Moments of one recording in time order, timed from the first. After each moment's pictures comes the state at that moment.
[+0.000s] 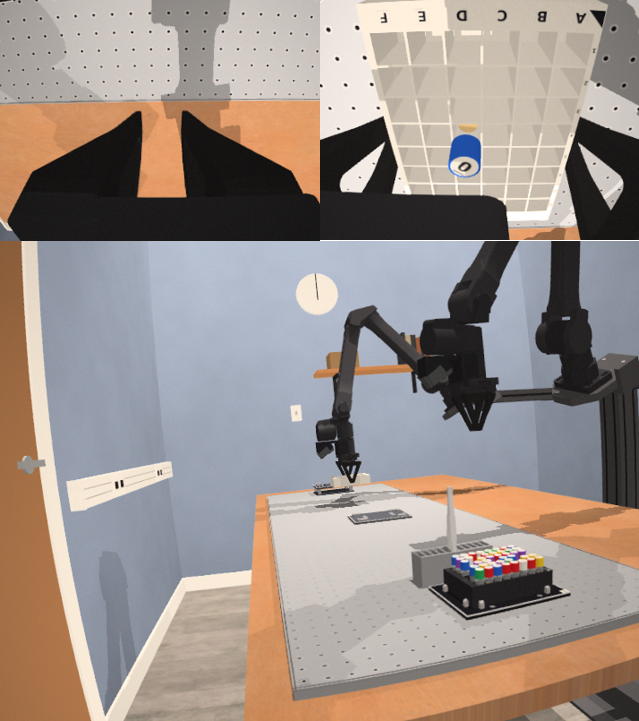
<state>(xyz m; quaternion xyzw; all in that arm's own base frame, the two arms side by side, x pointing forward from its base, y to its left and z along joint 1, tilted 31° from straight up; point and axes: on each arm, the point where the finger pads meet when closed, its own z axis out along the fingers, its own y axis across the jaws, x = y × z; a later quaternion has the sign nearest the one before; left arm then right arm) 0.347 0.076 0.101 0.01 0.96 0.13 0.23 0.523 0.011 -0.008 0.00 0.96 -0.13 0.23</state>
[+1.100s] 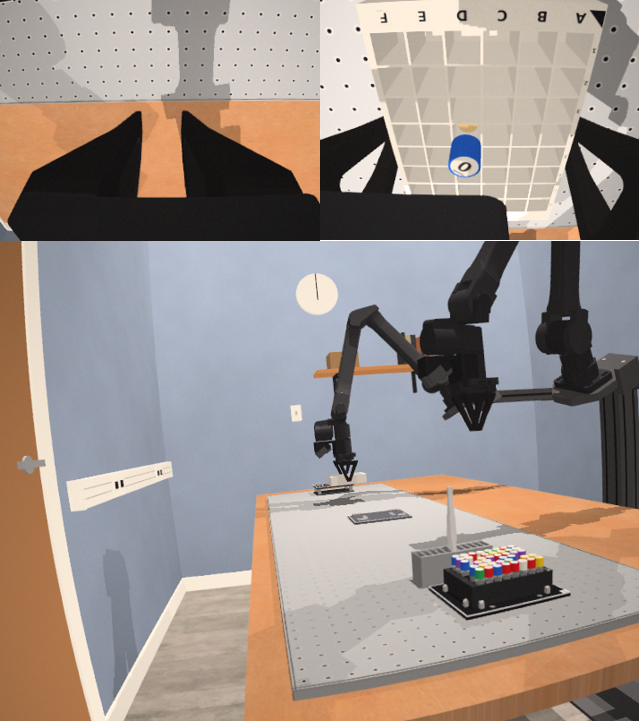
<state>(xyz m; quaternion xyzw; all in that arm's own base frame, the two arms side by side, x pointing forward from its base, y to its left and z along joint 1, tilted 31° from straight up) 0.347 0.076 0.101 0.01 0.96 0.13 0.23 0.521 -0.037 0.005 0.00 0.96 -0.13 0.23</state>
